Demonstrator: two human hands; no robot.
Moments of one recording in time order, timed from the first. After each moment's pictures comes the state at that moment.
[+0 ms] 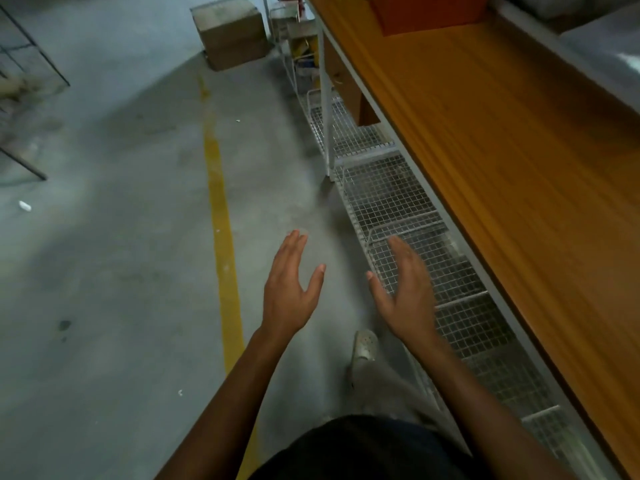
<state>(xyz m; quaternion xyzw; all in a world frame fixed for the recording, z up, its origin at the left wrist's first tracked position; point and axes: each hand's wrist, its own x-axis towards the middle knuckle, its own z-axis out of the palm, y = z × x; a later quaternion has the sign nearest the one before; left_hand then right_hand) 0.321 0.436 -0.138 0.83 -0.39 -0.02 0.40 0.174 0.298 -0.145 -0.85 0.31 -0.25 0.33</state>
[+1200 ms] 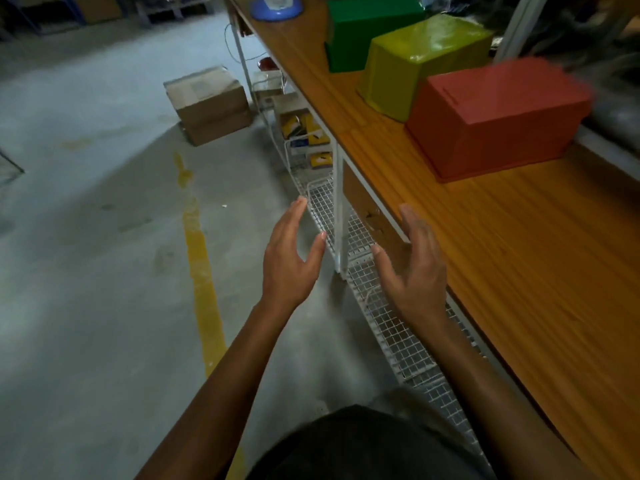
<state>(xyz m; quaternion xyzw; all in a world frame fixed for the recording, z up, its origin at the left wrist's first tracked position) 0.835 0.087 -0.063 0.77 -0.43 0.00 0.47 0.676 -0.016 -0.065 -0.81 0.31 -0.39 0.30</state>
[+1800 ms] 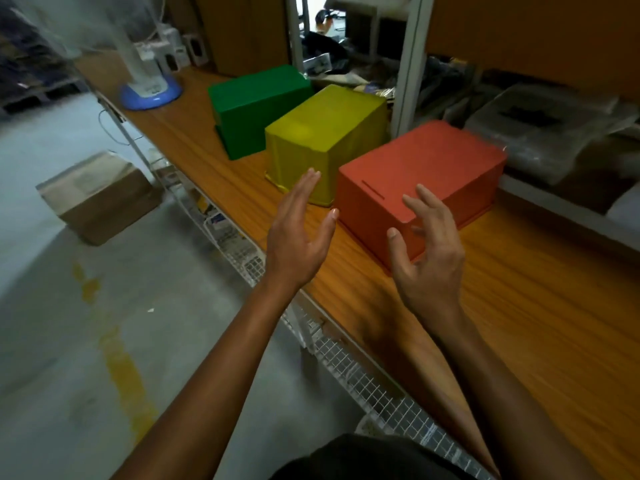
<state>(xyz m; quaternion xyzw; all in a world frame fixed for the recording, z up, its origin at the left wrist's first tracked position) 0.935 -0.213 -0.004 0.61 -0.63 -0.02 0.48 0.747 -0.241 -0.017 -0.72 0.42 -0.52 0.17</state>
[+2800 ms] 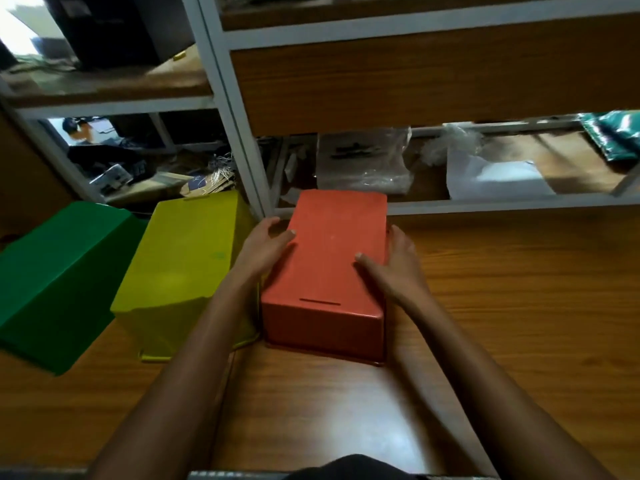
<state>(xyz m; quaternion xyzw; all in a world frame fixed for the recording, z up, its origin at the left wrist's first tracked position) 0.957 -0.542 -0.022 0.54 -0.69 -0.42 0.25 0.761 -0.394 -0.030 -0.41 0.80 -0.37 0.23</state>
